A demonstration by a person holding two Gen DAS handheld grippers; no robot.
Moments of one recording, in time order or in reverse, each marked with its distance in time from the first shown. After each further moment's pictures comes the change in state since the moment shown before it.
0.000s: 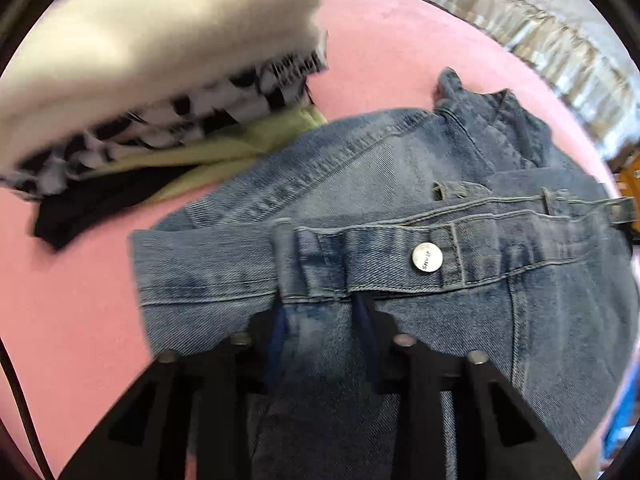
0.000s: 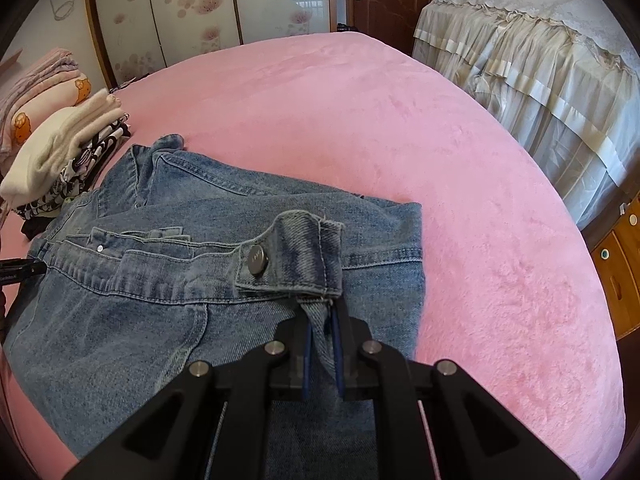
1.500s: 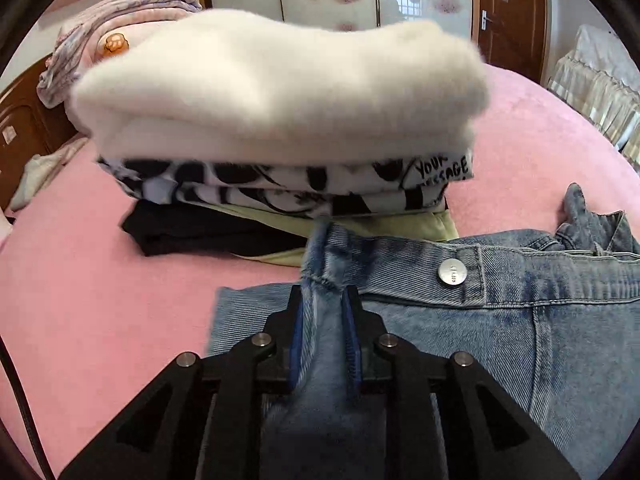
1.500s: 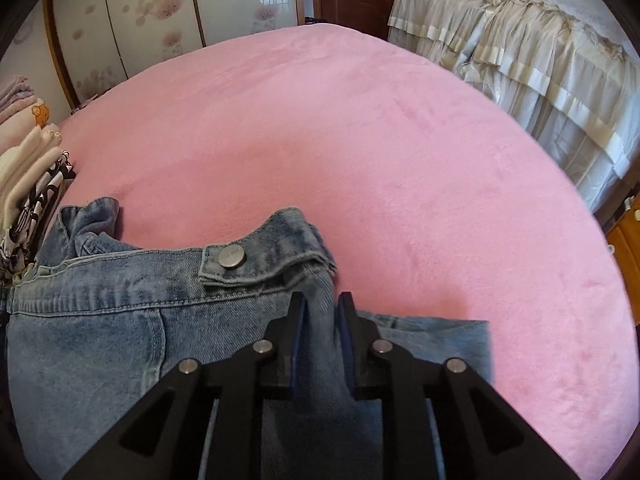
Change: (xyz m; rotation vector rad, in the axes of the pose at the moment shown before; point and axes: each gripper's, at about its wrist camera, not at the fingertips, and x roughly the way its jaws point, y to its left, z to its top) left arm 0.014 0.024 0.028 -0.300 -0.230 0.346; right arm 0.076 0.007 0.088 0.080 0.007 -0.086
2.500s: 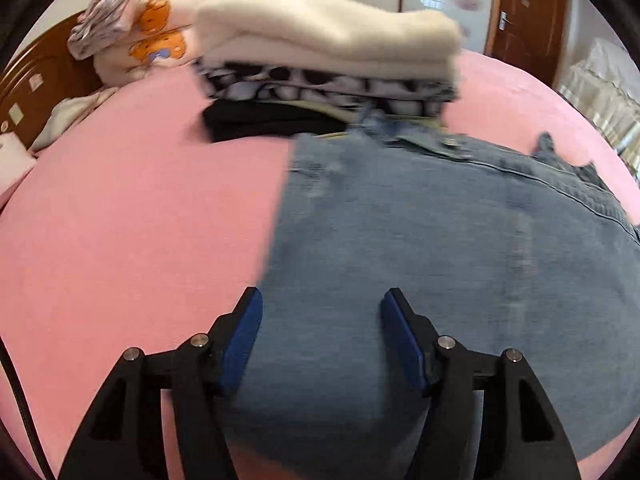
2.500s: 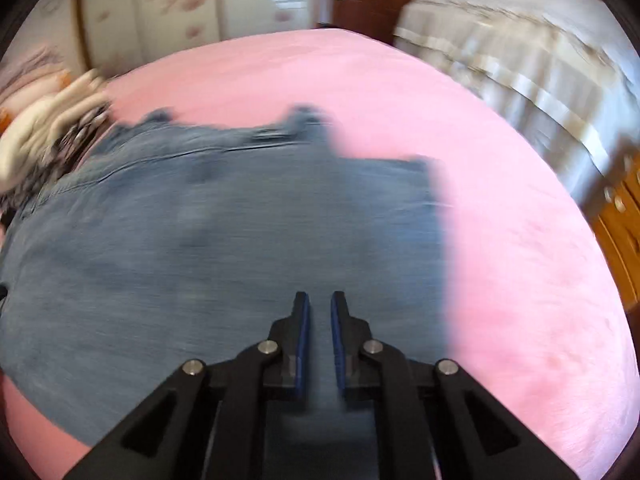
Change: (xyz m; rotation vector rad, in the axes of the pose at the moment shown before) left arm -0.076 0.040 -0.096 -0.101 0.068 0.021; right arm -0.052 -0.030 -0.122 -0.011 -0.022 -0.019
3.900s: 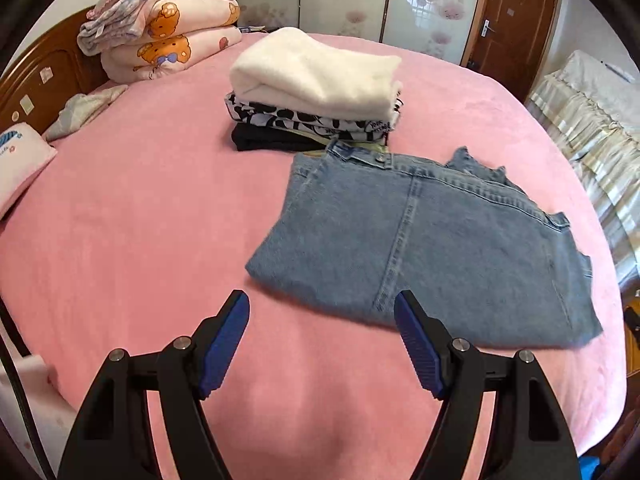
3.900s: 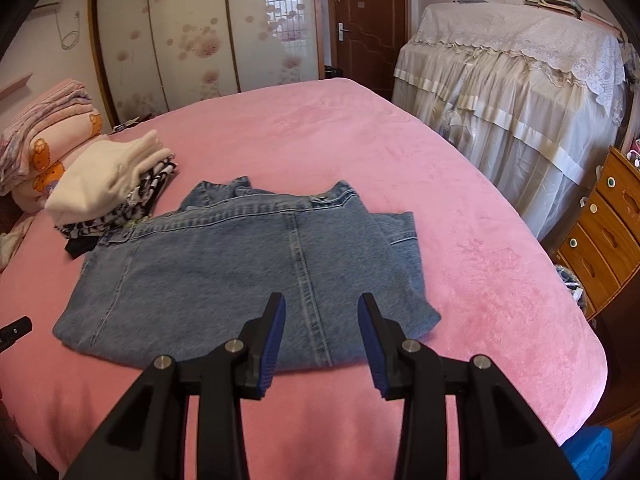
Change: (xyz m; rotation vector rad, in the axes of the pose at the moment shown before) left arm -0.190 0.009 -0.019 -0.010 0.046 -0.131; right arm -0.188 0.077 -0.023 -0.018 -0.132 0.079
